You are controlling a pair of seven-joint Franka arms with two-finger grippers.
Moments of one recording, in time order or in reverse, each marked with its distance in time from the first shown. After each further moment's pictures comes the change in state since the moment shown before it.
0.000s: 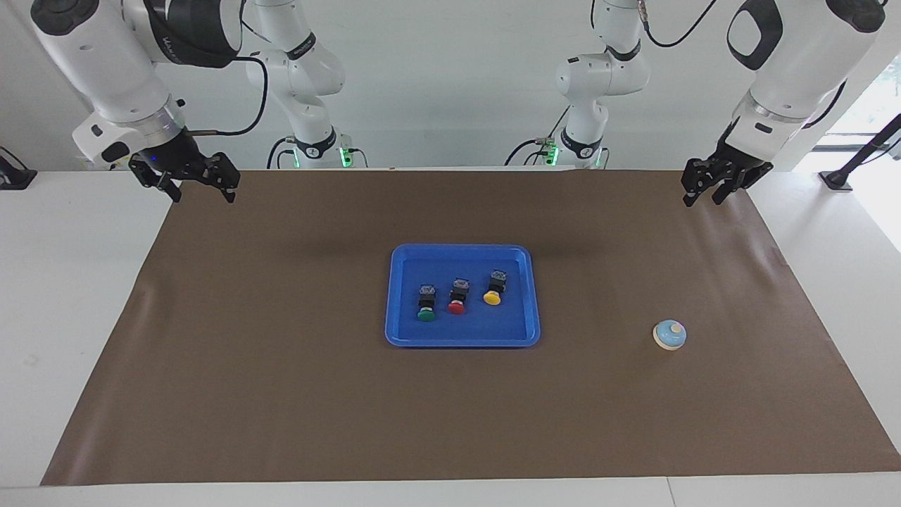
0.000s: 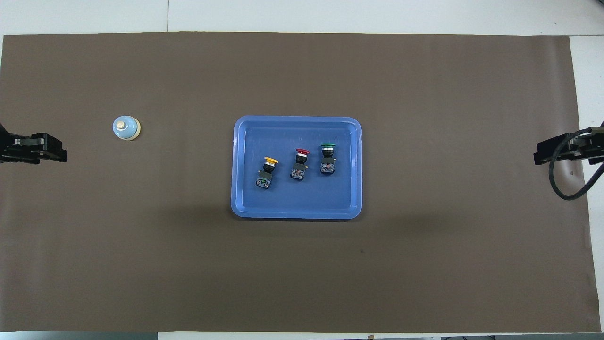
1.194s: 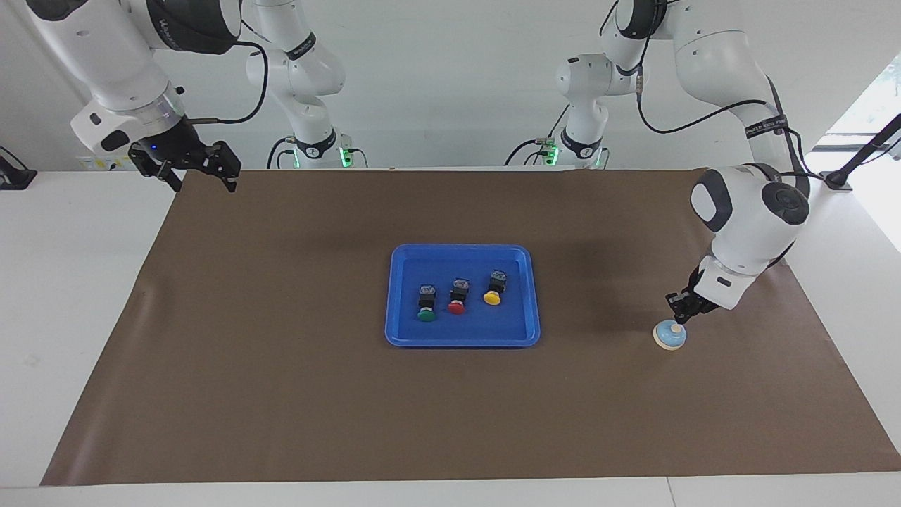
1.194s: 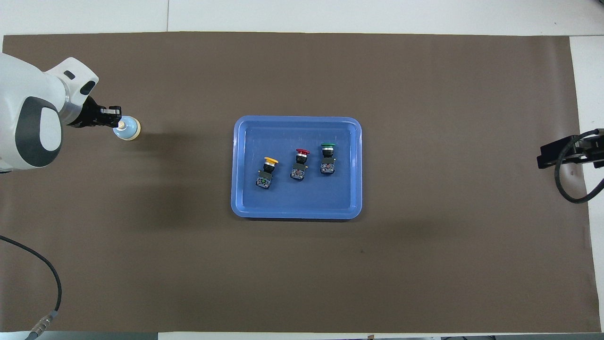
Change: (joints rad) left arm 0.004 0.410 0.013 -0.015 0.000 0.494 0.000; right arm 0.000 -0.001 0.008 0.028 0.001 -0.040 0.000
